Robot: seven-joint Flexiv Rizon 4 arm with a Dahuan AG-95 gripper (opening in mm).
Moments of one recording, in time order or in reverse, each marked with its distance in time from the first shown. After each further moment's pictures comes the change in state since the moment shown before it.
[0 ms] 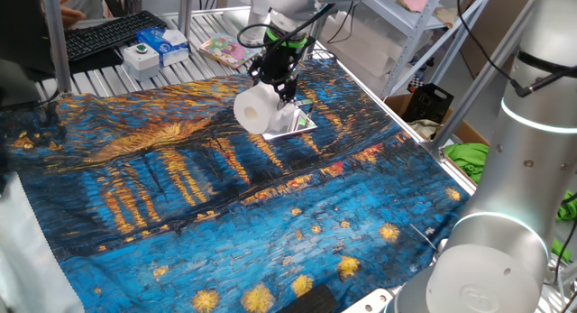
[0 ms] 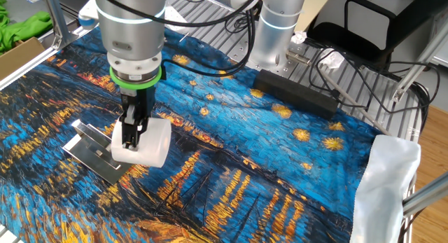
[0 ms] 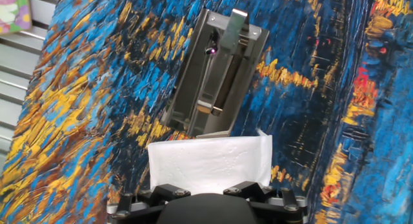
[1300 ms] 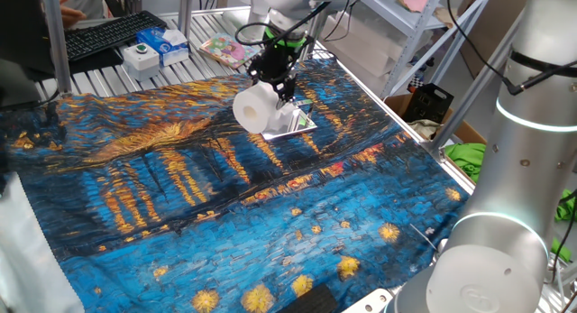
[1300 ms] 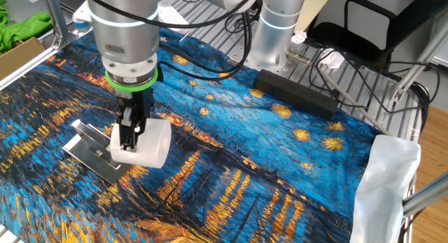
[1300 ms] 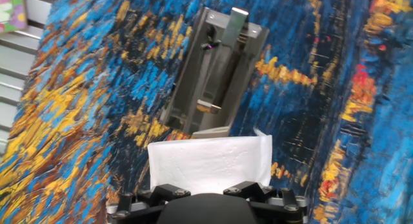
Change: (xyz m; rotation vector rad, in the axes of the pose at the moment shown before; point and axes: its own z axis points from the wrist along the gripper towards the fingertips) arm -0.002 0.004 0.001 0.039 0.033 0.016
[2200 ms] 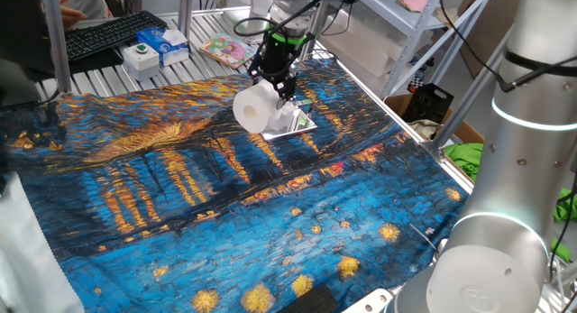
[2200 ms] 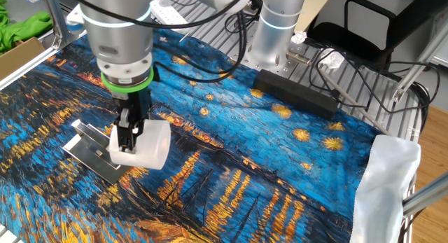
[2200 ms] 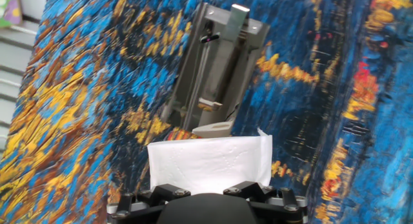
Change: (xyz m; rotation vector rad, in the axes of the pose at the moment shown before) arm -0.002 0.003 0.001 -0.024 0.023 -0.014
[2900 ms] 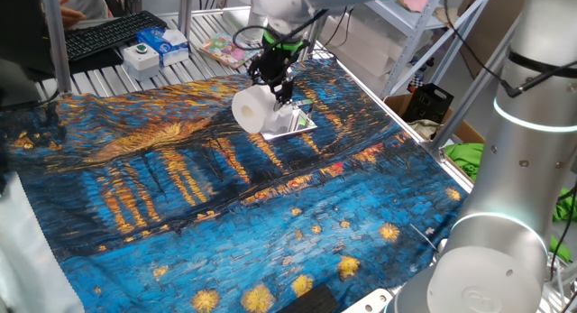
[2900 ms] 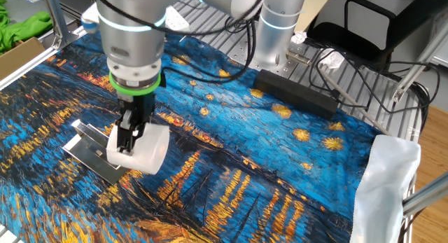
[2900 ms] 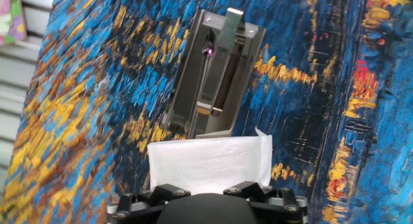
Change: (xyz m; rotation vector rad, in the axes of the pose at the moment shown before) arm -0.003 0.002 0.012 -0.040 -0.089 0.107
